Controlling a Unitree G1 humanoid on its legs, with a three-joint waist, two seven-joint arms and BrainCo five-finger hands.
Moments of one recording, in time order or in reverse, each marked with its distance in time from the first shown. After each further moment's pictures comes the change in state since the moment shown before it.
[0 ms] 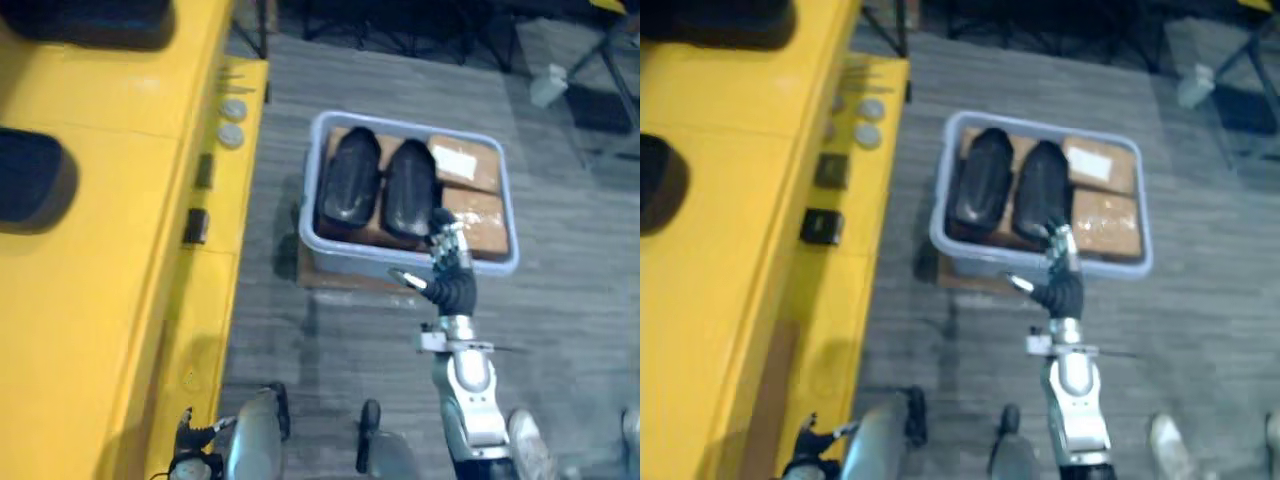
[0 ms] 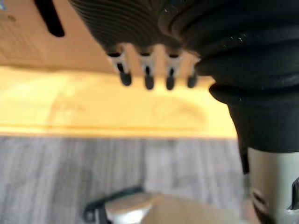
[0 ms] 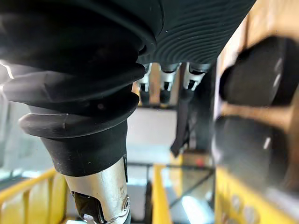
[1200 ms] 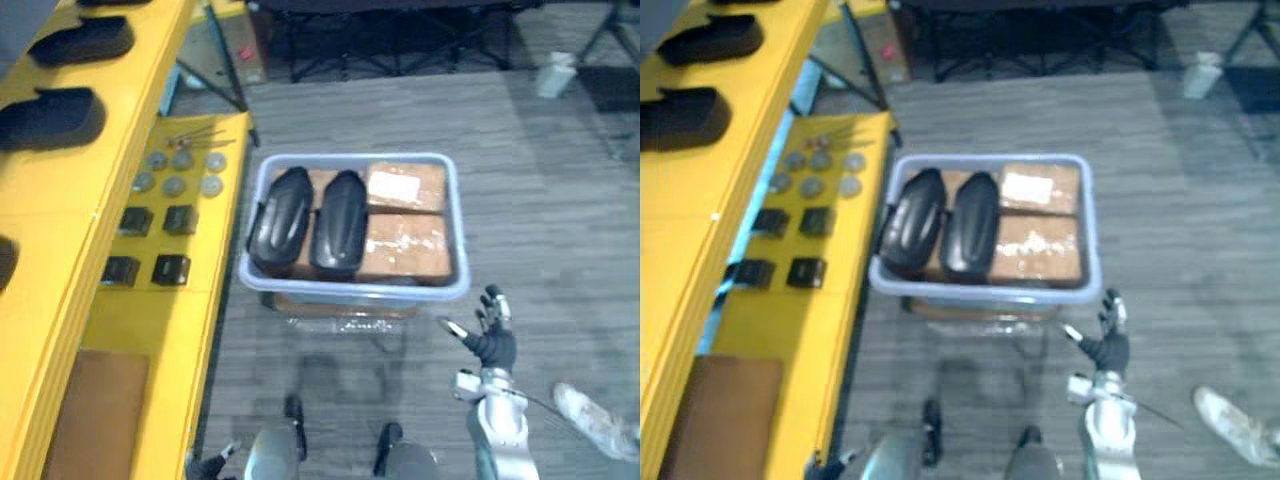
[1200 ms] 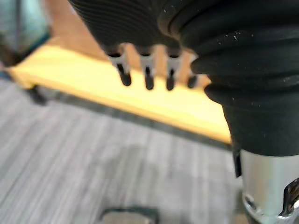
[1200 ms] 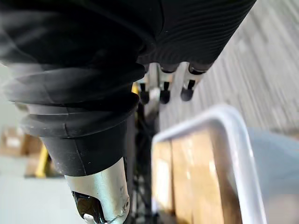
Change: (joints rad) left arm 0.094 -0.065 0.052 0.030 -0.110 0.008 0.064; right arm 0.215 0.074 -0.189 0.120 0.026 0.084 -0.090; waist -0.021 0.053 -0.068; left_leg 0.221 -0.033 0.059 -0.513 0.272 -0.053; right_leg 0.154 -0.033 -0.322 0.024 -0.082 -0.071
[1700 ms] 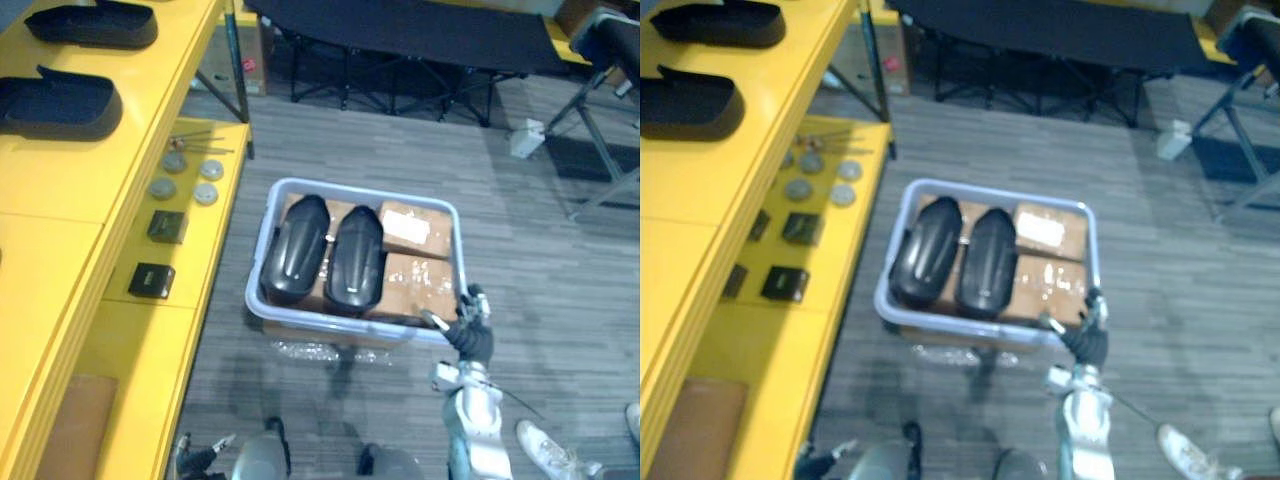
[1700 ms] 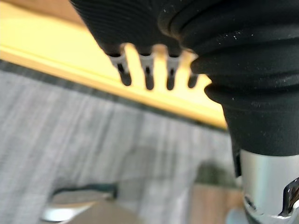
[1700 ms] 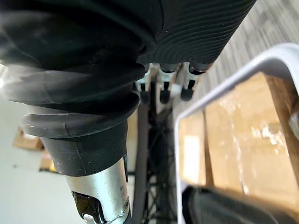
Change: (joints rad) left arm -0.045 0.061 -0.048 -0.110 -0.003 -0.008 -0.031; right arm -0.079 0.070 -0.018 -0.012 -0.028 0.024 -0.097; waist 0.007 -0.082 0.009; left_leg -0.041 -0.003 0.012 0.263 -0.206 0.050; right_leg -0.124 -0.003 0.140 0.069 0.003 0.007
